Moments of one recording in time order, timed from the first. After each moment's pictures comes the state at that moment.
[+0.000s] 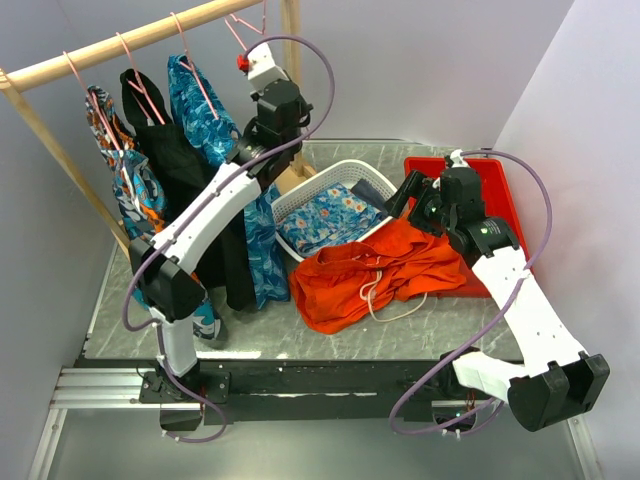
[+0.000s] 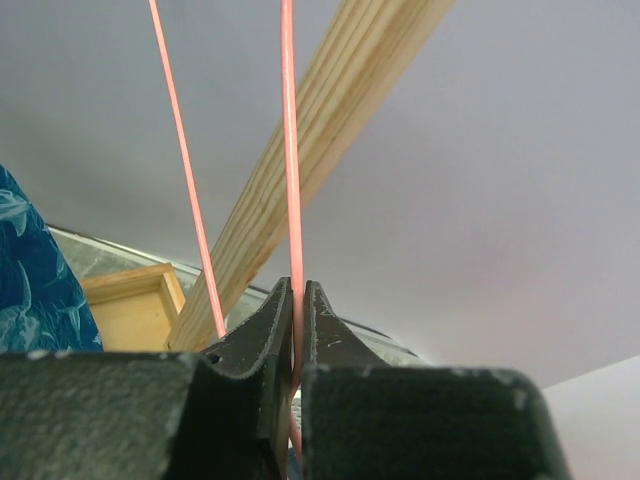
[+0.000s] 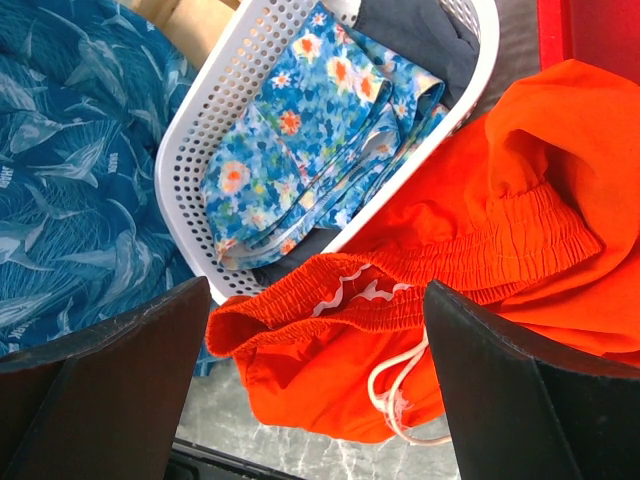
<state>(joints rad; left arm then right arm) -0.63 1.89 2.06 -0.12 -0.73 -0.49 0.28 1.12 1.16 -0.61 -0.04 0.64</state>
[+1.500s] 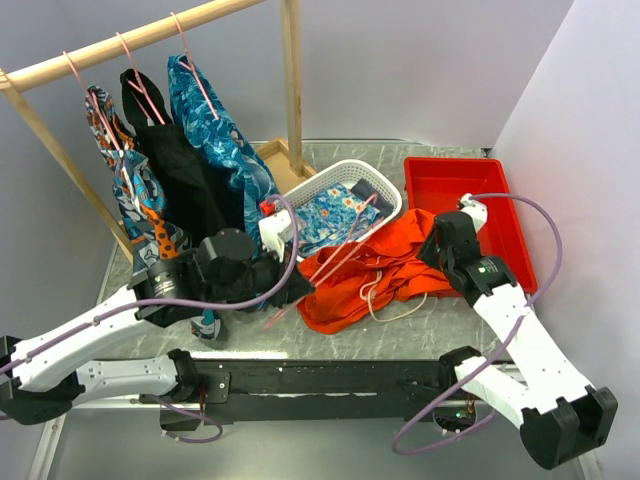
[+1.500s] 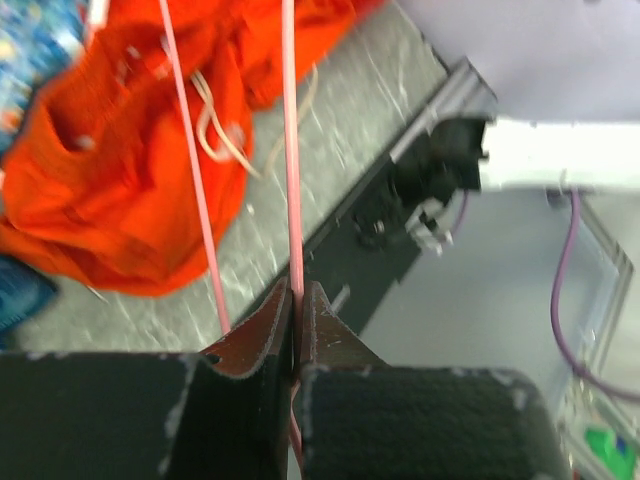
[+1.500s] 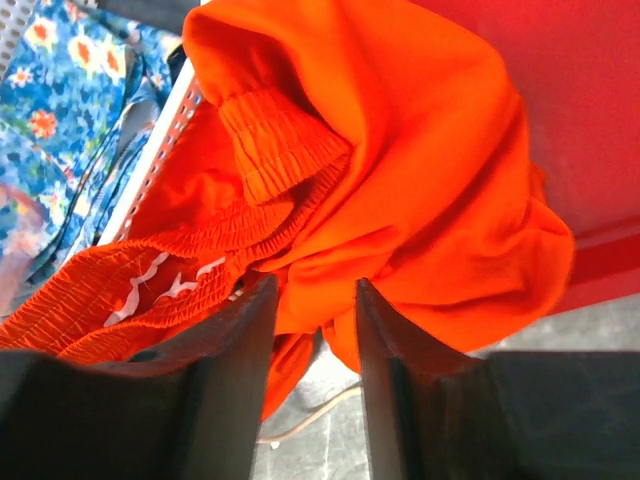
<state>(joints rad) -1.09 0.99 1.20 -0.62 0.03 -0.53 0.32 0.90 0.86 -0.69 0.36 0.64</state>
